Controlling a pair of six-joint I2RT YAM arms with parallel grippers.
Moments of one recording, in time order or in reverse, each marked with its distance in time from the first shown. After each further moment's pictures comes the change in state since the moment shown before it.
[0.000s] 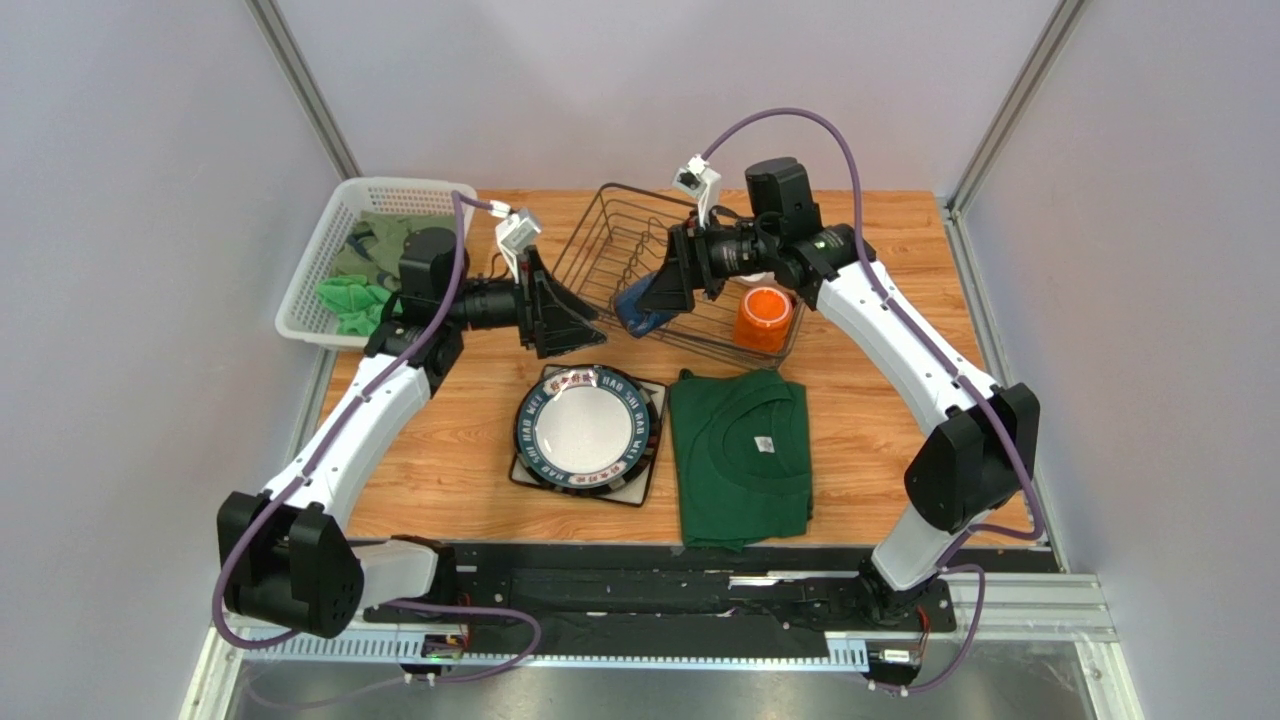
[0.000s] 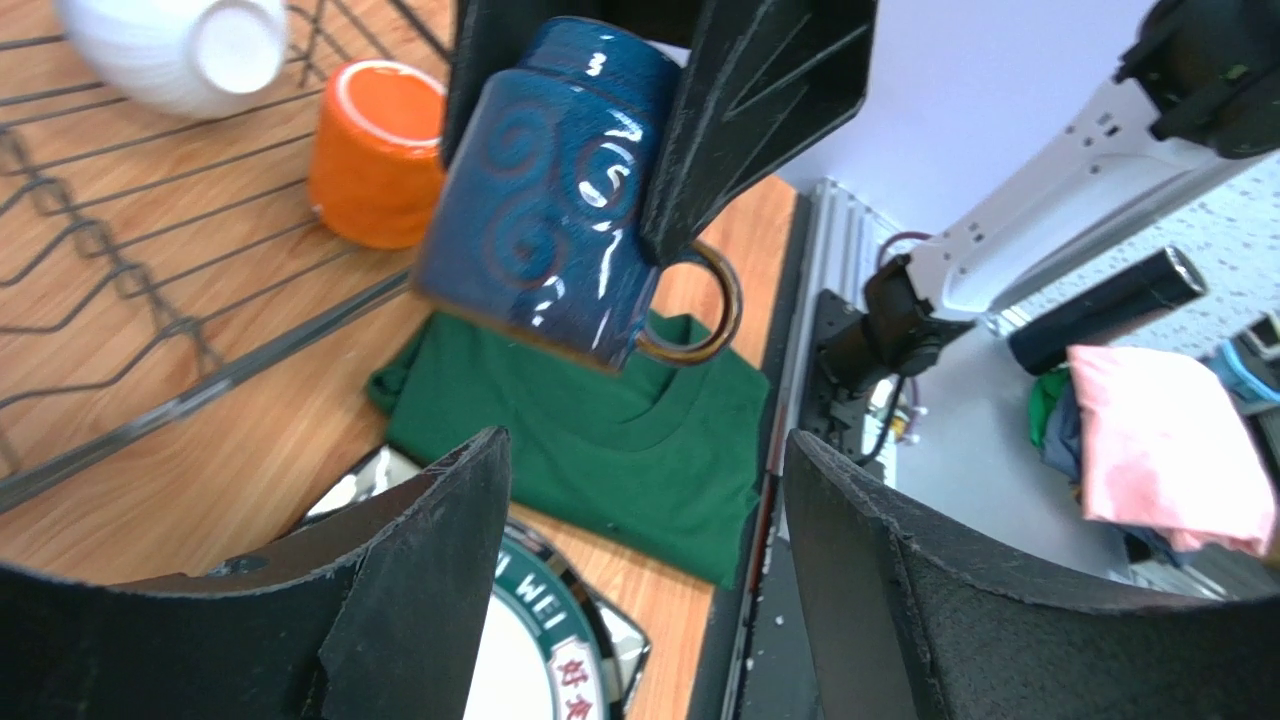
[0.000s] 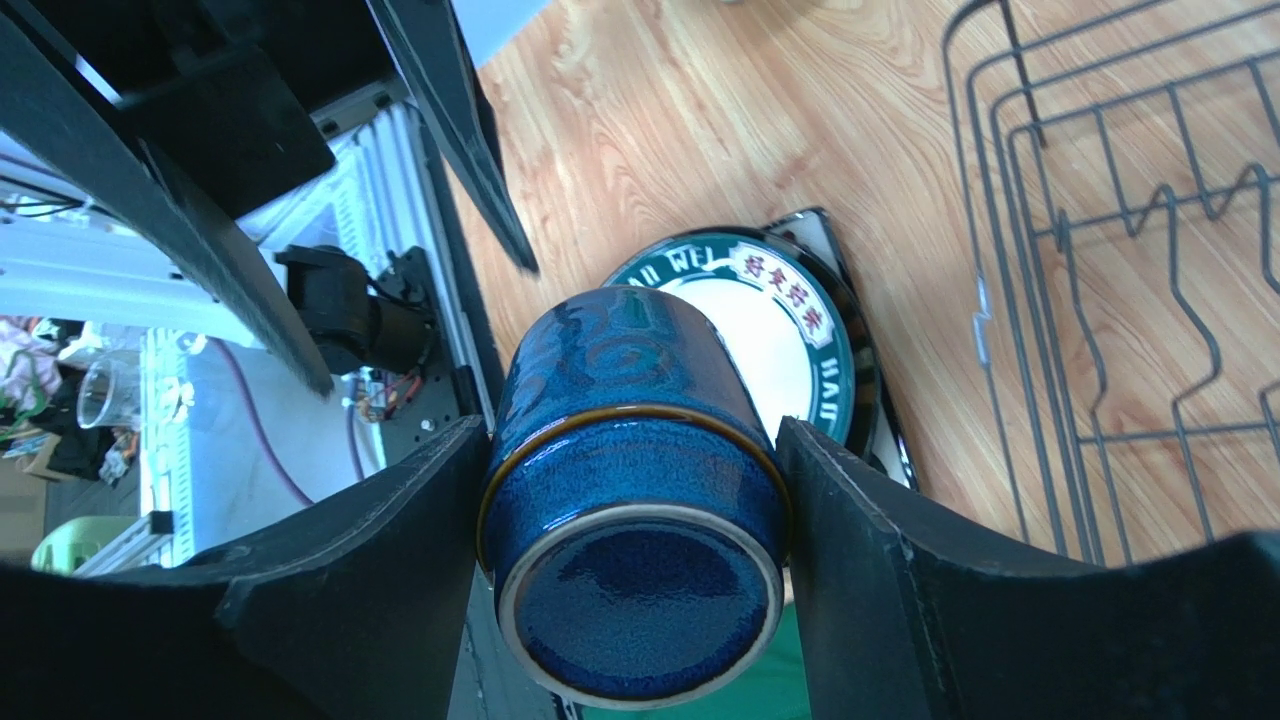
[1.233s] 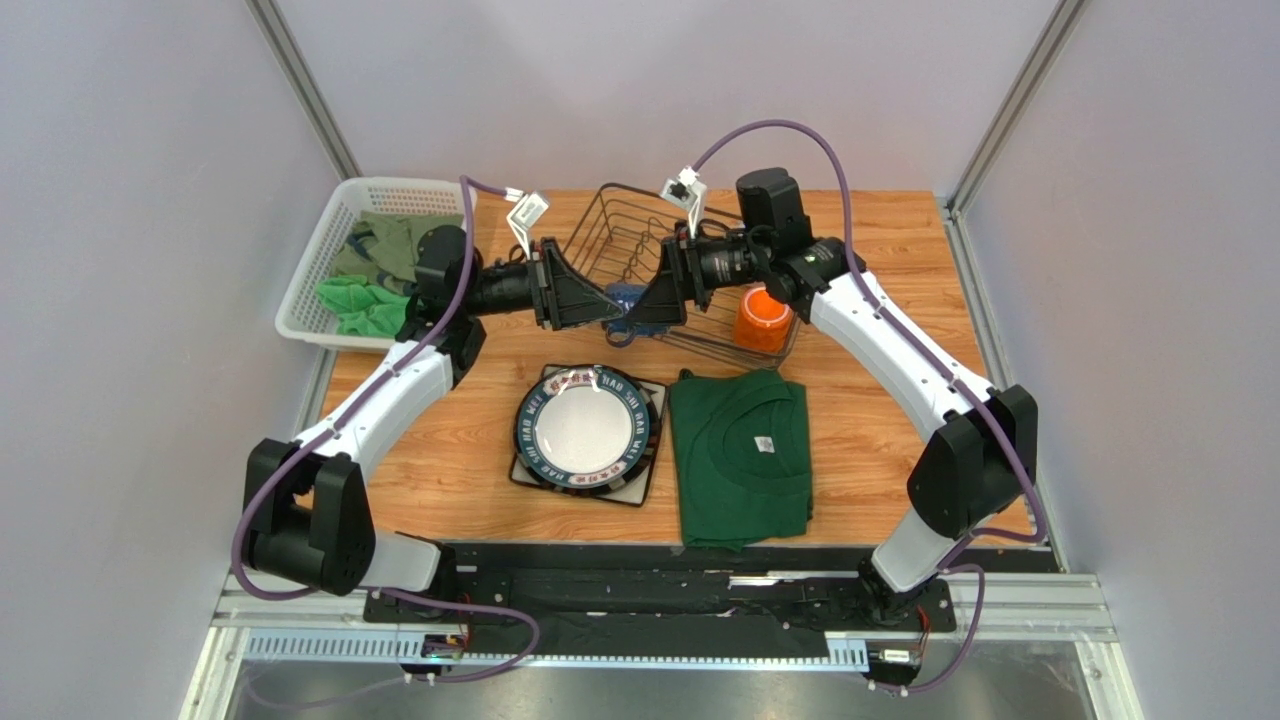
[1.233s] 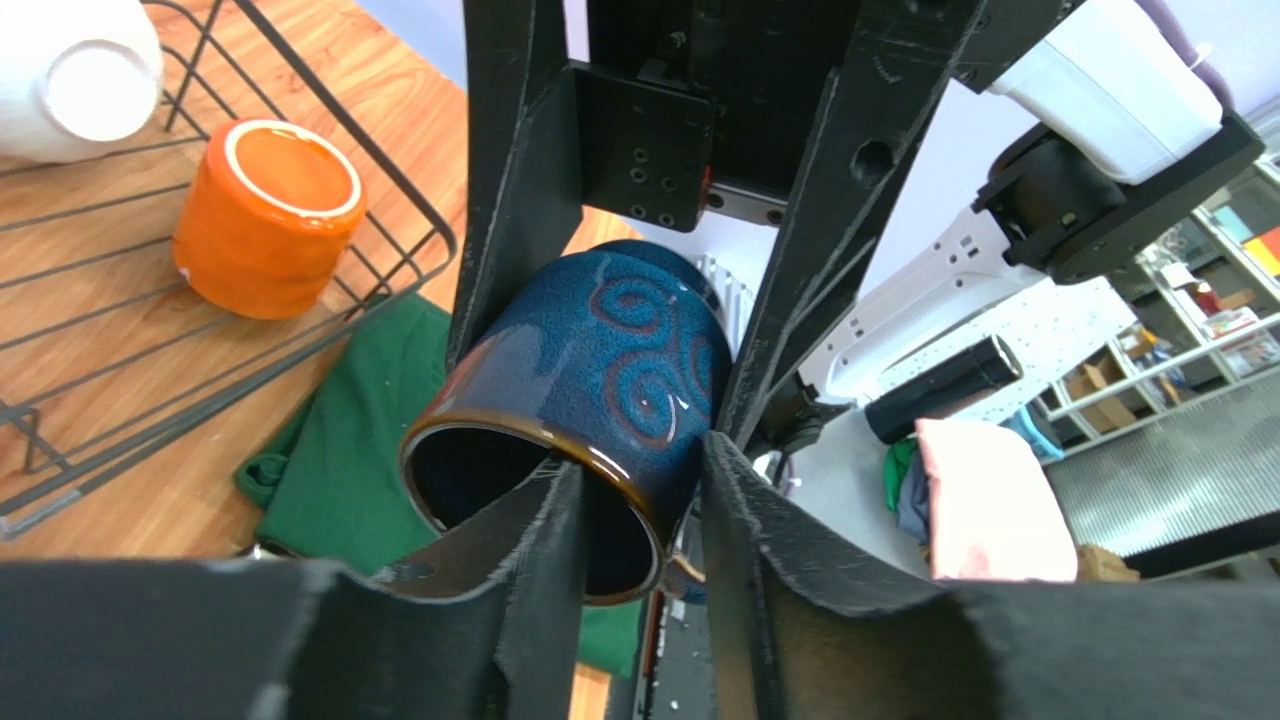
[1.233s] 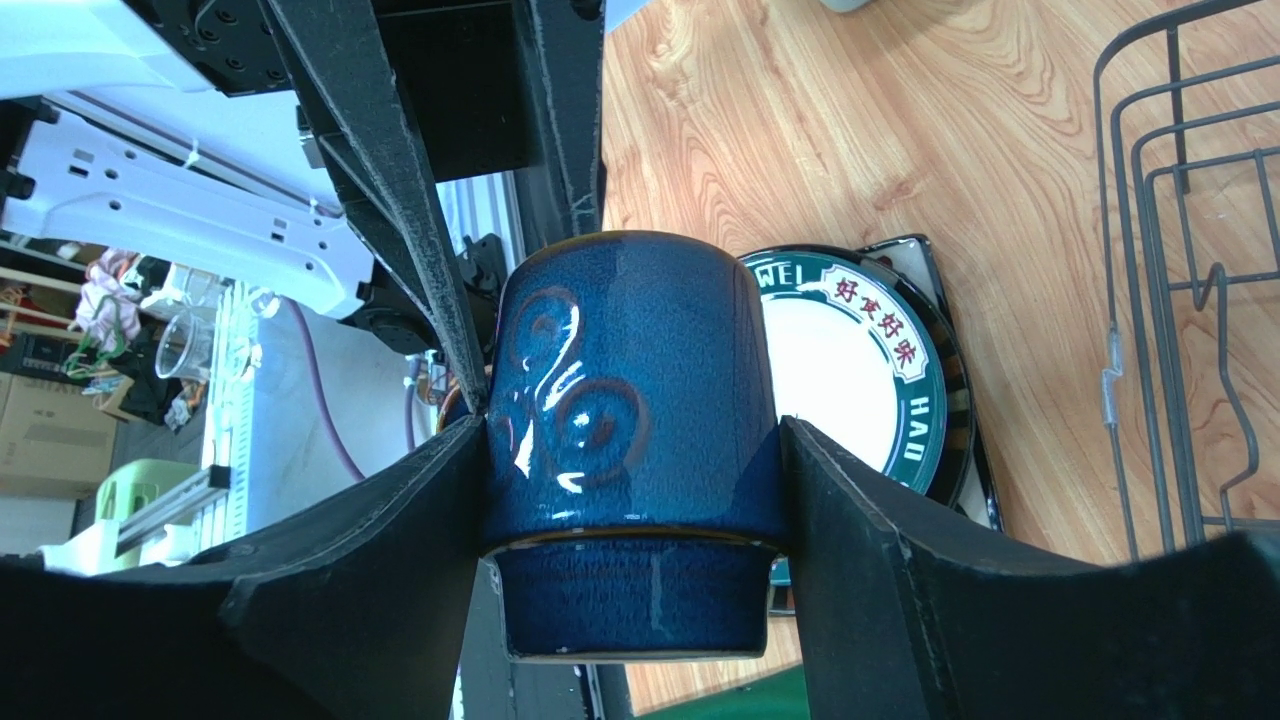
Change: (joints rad) left arm -0.062 0.141 -0.033 0.494 0.028 -0.466; right arm 0.040 -0.021 -0.070 0.125 -0.103 0.056
